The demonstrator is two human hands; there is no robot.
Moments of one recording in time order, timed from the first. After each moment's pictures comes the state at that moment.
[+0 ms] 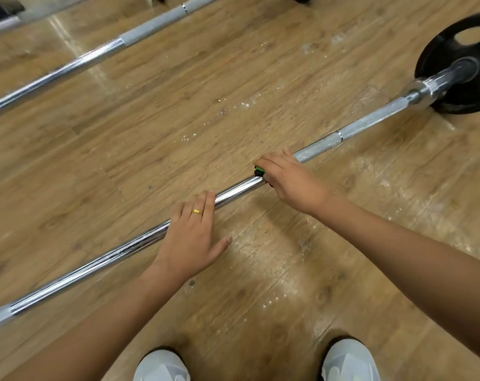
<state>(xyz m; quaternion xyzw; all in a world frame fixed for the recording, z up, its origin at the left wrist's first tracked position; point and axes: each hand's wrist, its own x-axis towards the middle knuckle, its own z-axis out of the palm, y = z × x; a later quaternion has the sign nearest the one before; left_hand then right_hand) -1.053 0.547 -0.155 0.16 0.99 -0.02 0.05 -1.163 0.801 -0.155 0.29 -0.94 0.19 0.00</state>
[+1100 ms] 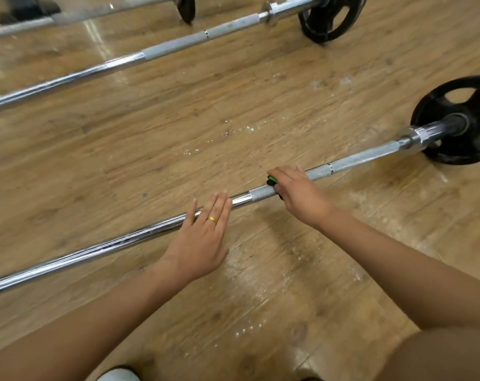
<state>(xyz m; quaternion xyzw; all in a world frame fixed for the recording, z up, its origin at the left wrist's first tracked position) -1.077 0.587 -0.152 0.19 0.98 -0.06 0.07 -1.204 0.835 -0.144 0.28 -0.94 0.17 -0.05</state>
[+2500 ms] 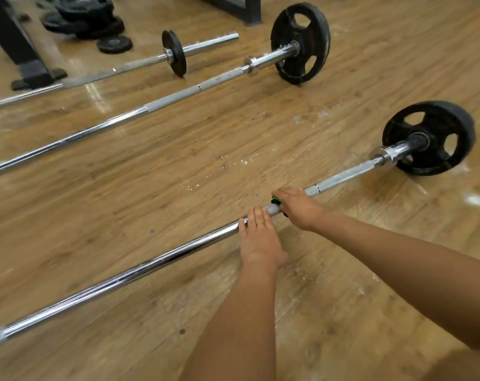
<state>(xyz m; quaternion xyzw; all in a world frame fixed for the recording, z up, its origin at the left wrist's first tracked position) -1.131 0.702 -0.112 0.06 0.97 0.06 0.23 -1.225 0.836 -0.124 0.23 -0.96 0.07 -0.13</state>
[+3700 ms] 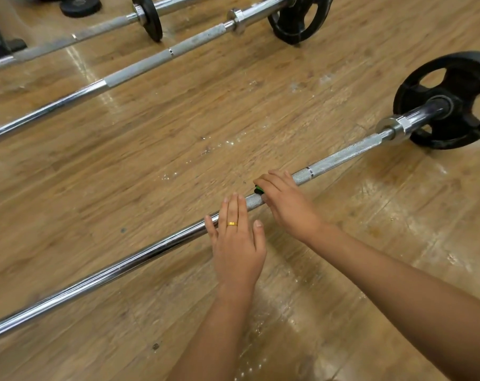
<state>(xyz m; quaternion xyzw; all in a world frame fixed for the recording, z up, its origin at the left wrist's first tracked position) -1.133 0.710 -0.178 -0.05 0.97 0.22 -0.09 -1.222 0.847 -0.161 0.26 -0.94 0.20 0.03</state>
